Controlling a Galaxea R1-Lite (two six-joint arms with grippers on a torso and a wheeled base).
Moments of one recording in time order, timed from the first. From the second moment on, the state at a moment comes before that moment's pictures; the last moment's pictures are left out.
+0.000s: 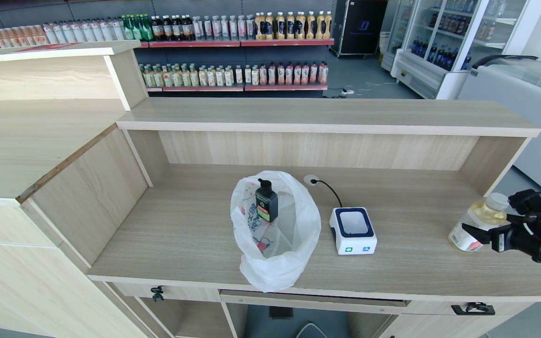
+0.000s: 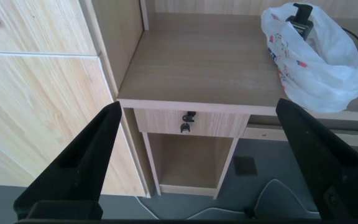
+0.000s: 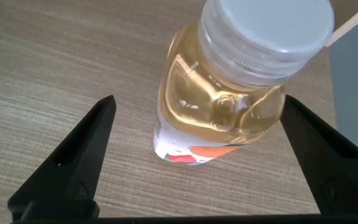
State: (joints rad) left arm 0.00 0.00 0.00 0.00 0.00 0.00; right arm -0.49 2.15 -0.68 -1.12 0.52 -0.44
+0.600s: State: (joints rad) left arm 0.00 0.00 0.00 0.00 0.00 0.00; right arm -0.45 2.23 -0.78 -1.13 0.51 -0.44
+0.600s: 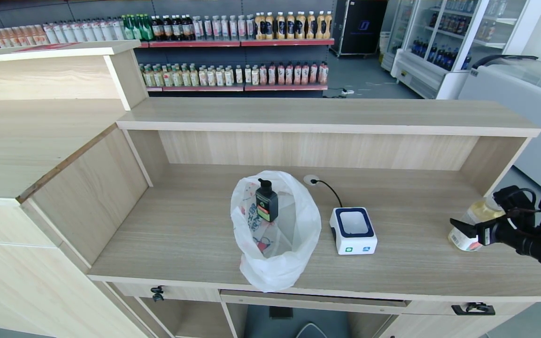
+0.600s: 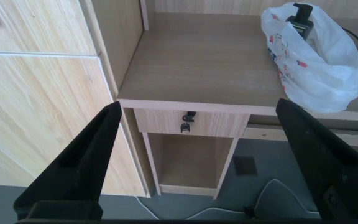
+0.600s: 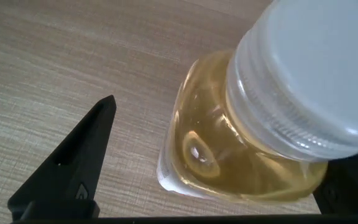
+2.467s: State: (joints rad) left arm 0.00 0.00 0.00 0.00 0.00 0.00; right arm -0.38 2.23 -0.85 -1.05 0.49 -0.28
